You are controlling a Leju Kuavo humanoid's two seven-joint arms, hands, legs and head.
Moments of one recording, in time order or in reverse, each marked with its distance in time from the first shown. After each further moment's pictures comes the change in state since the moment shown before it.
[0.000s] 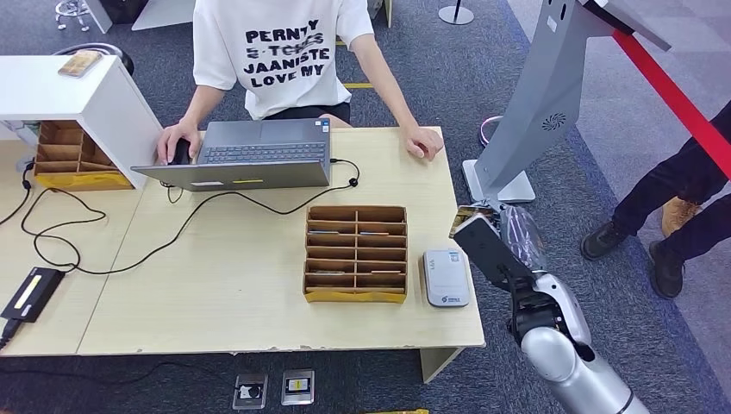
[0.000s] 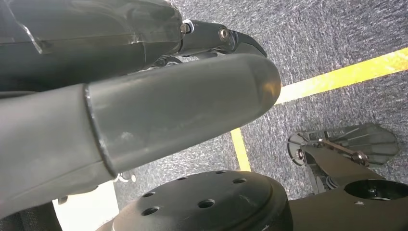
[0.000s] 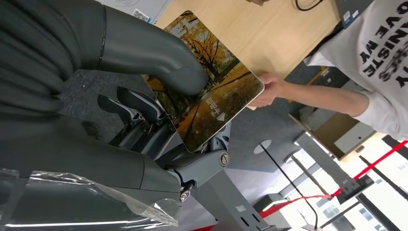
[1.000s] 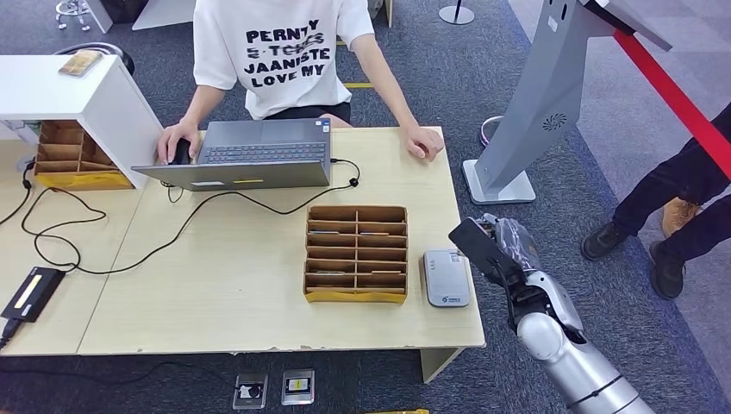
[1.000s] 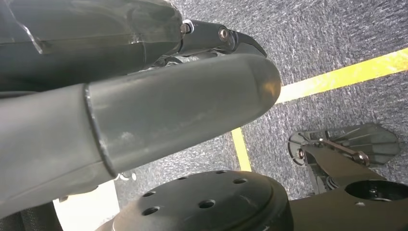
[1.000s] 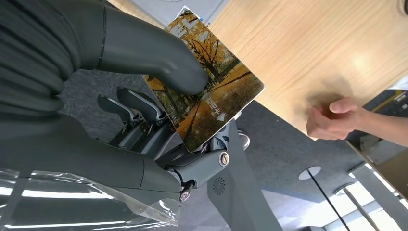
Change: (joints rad) left arm 0.000 0.000 0.000 0.000 0.007 0.008 0.002; right arm -0.068 0.005 0.034 0.275 -0.036 0.048 -0.010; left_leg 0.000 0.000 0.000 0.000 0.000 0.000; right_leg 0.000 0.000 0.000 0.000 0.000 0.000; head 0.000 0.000
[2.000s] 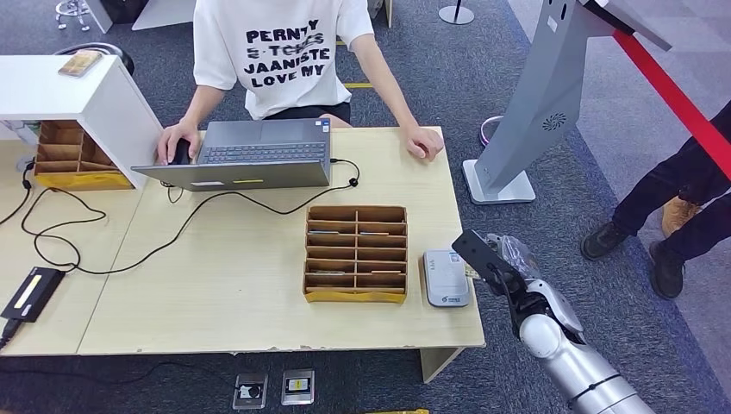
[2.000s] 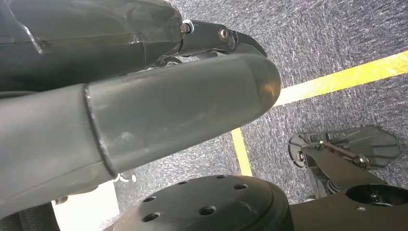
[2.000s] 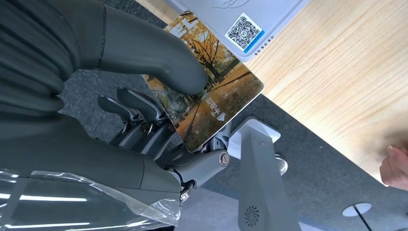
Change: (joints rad) left arm 0.000 0.005 0.000 0.000 -0.003 -0.004 0.000; right arm -0.014 -0.002 0.018 0.155 -0.039 0.055 0.008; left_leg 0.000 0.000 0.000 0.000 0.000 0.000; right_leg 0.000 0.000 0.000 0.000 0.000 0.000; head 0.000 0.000
